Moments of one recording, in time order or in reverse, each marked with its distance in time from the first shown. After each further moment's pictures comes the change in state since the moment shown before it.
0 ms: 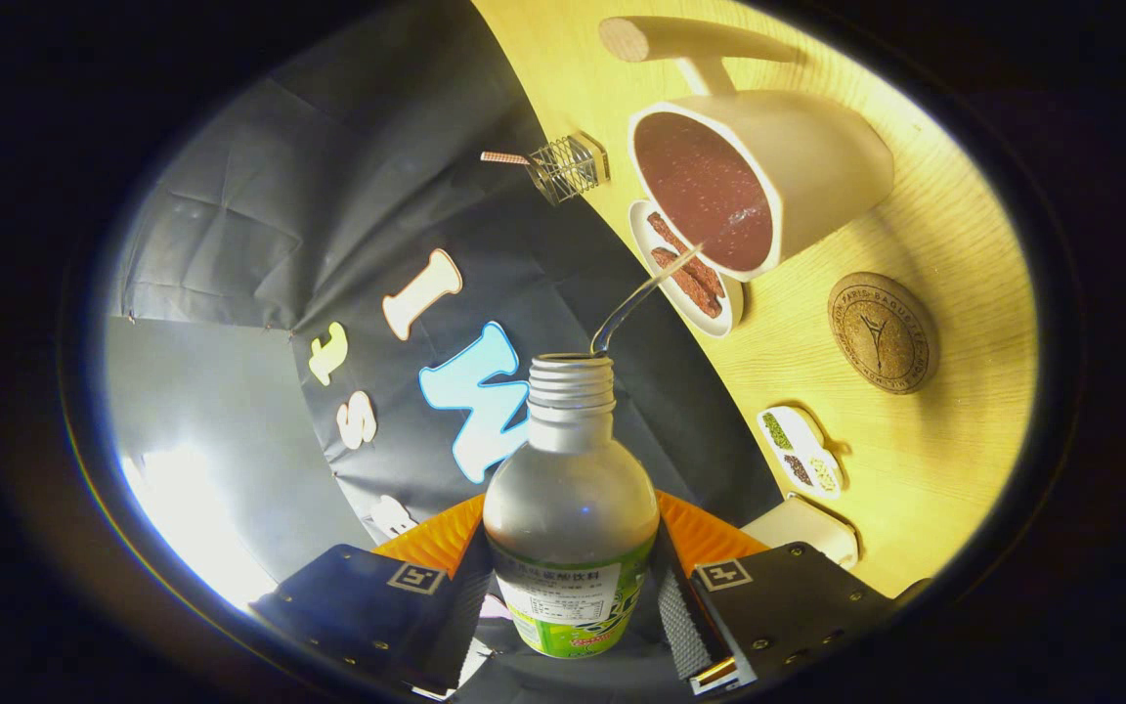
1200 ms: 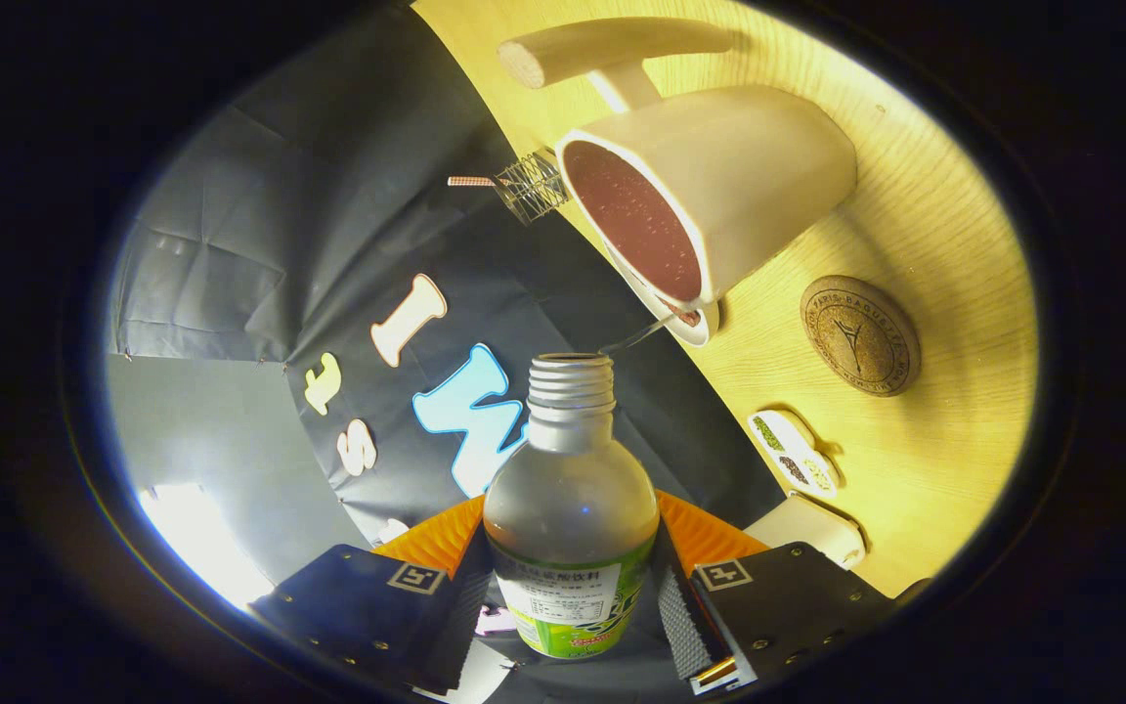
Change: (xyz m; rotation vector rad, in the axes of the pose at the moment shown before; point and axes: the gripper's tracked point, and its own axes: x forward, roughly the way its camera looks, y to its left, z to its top) arm -0.004 -0.023 0.018 0.072 -0.028 -0.014
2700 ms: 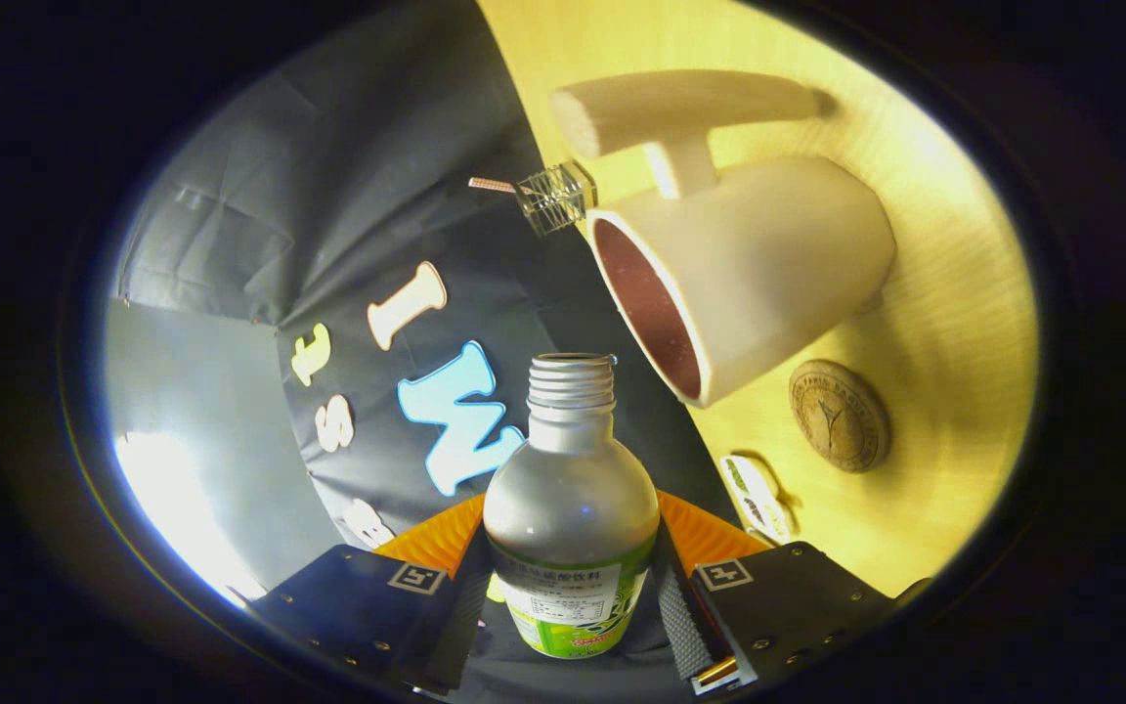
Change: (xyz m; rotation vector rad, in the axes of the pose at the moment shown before) arm -0.004 -0.008 0.038 -0.203 0.005 -0.049
